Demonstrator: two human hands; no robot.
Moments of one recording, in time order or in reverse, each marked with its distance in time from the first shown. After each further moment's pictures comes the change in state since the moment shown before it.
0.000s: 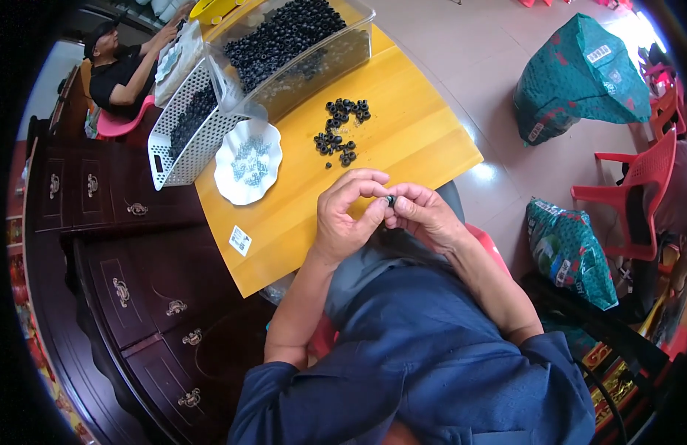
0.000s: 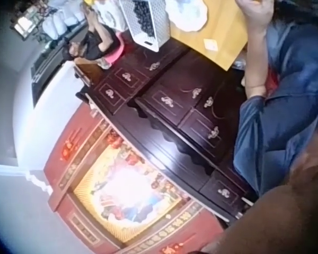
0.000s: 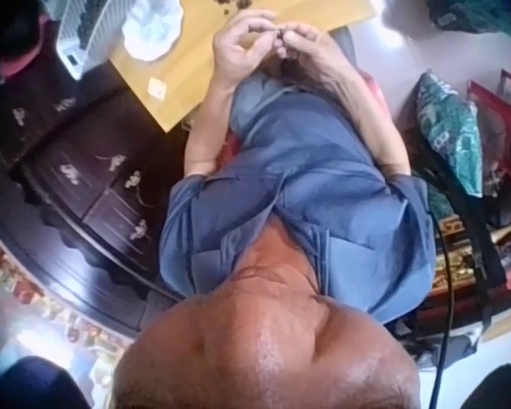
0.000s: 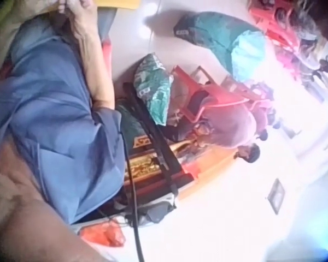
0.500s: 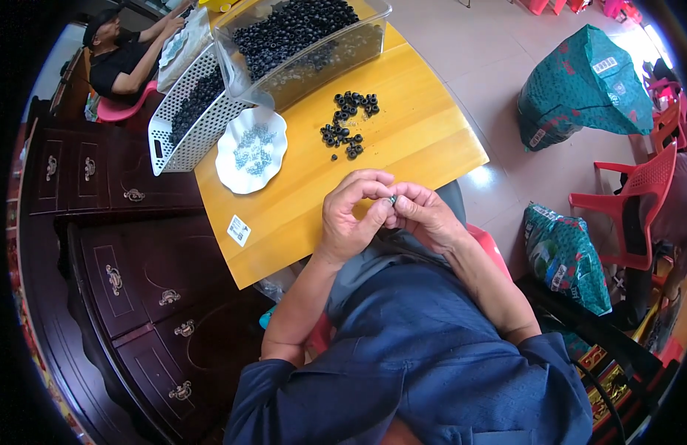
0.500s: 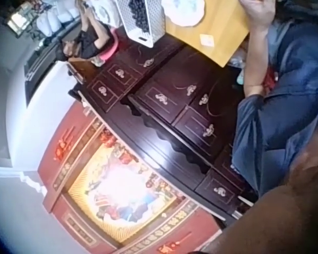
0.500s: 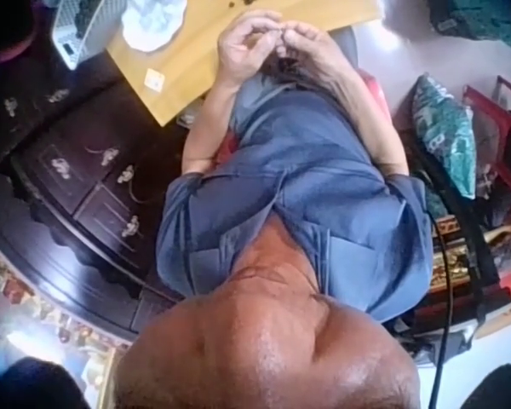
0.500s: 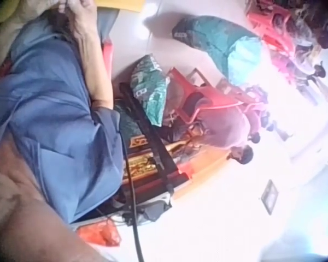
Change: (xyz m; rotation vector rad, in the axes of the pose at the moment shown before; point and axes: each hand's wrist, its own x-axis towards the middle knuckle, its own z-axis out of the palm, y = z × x) left_hand -0.018 -0.004 0.003 -0.122 0.060 -0.032; right_hand 0.001 0.005 0.009 0.034 -0.031 0.037
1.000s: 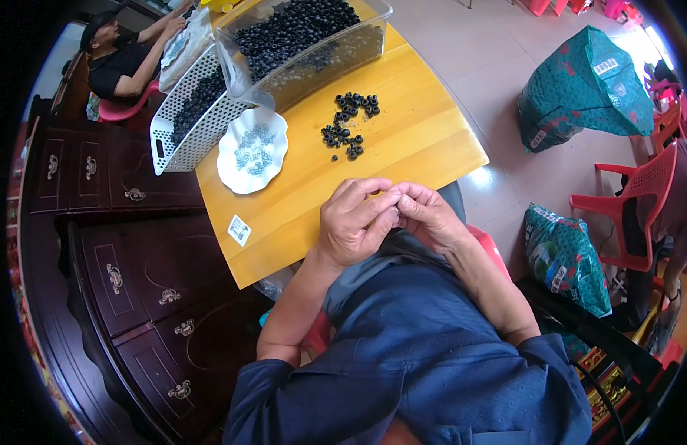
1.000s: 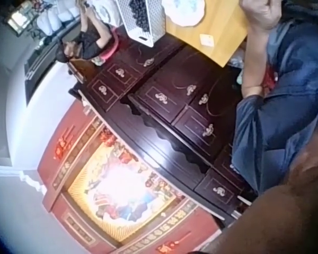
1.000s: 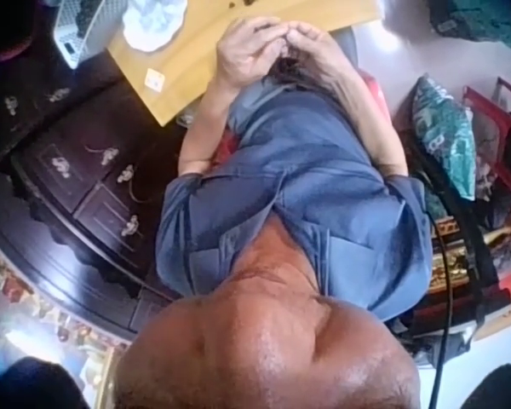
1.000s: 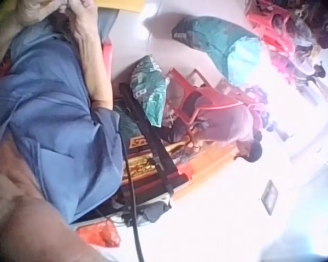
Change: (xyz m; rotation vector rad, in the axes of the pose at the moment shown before) left_hand 0.006 0.020 -0.004 0.410 -0.056 0.258; right_hand -0.001 -0.005 0.004 -0.002 0.022 0.006
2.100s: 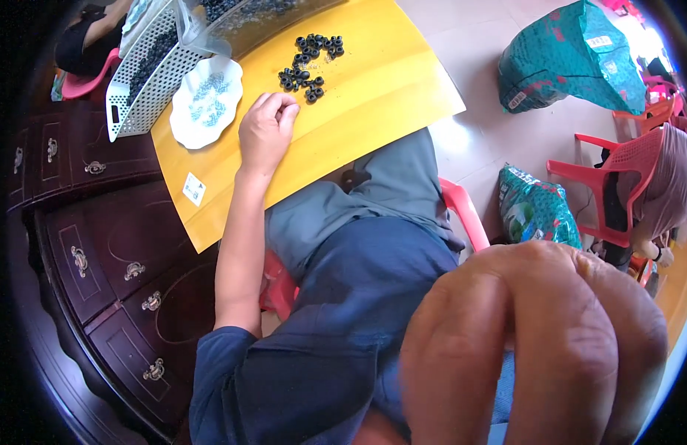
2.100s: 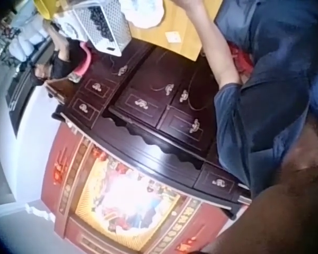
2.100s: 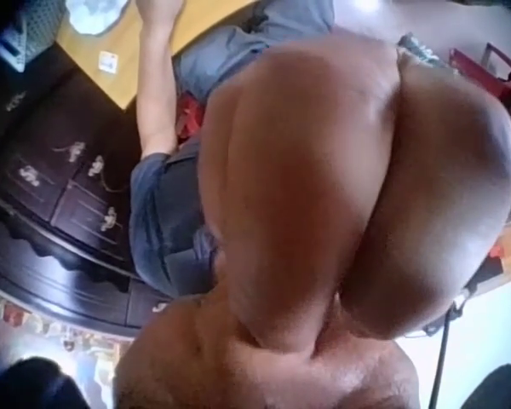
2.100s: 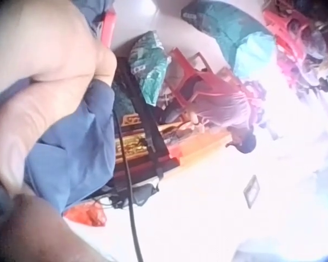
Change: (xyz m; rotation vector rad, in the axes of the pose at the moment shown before) left_hand -0.018 -0.101 -0.011 0.383 0.014 -0.382; right_hand -0.115 -0.081 0.127 0.055 -0.639 -0.428
